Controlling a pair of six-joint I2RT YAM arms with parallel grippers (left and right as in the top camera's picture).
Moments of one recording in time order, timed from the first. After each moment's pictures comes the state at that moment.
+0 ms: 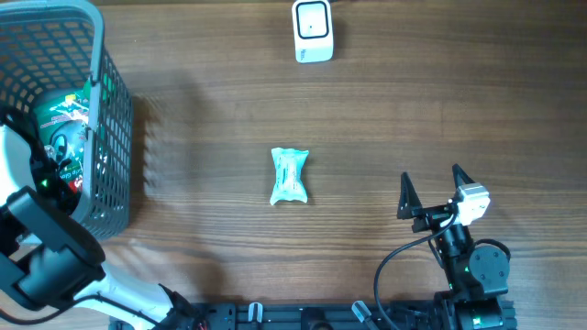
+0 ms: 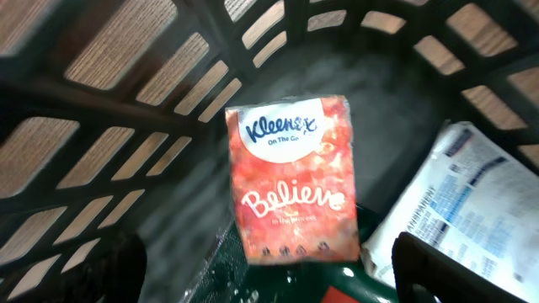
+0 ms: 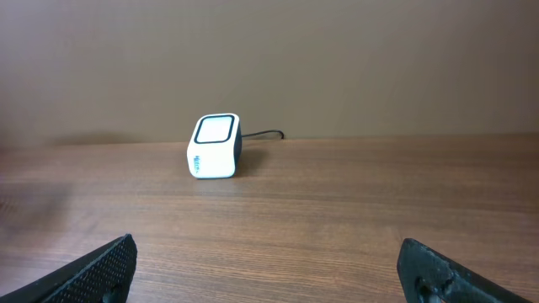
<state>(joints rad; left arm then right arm) 0.67 1.87 1.41 -1.19 -0.38 -1.74 0.12 0.02 0.01 0.00 -0.07 0.11</state>
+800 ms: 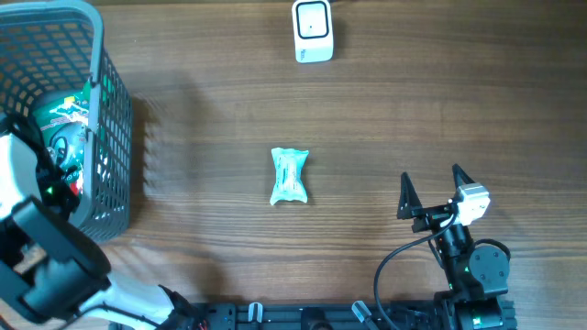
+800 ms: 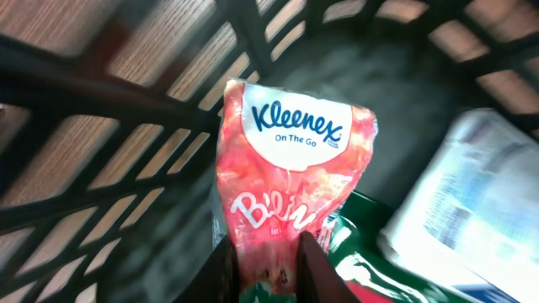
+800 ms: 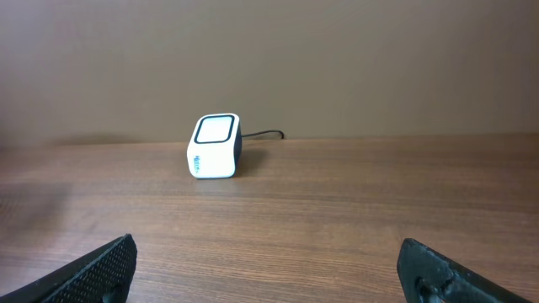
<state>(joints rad) 0.67 1.82 1.32 -1.15 -0.37 -1.71 0.12 0.02 0.01 0.00 -0.07 0.11</state>
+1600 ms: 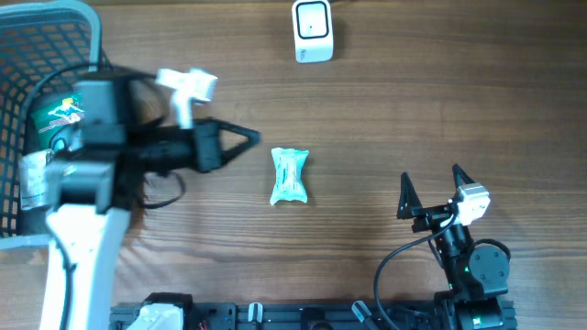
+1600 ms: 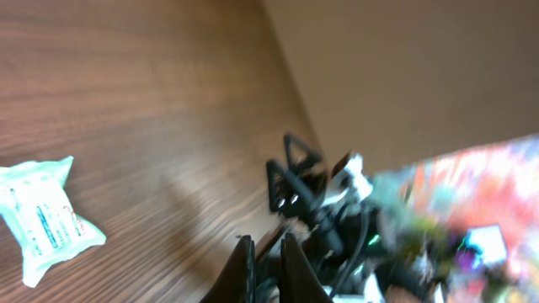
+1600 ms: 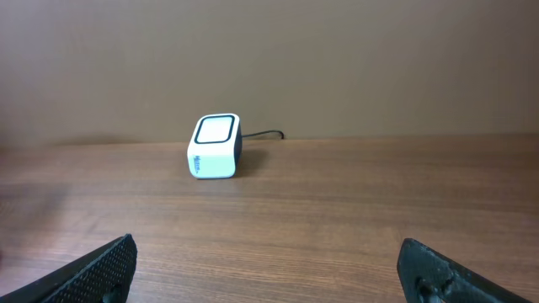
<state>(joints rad) -0.05 1.19 1.32 -1.00 1.03 -0.22 0.12 0.02 0.01 0.00 -0.07 0.11</state>
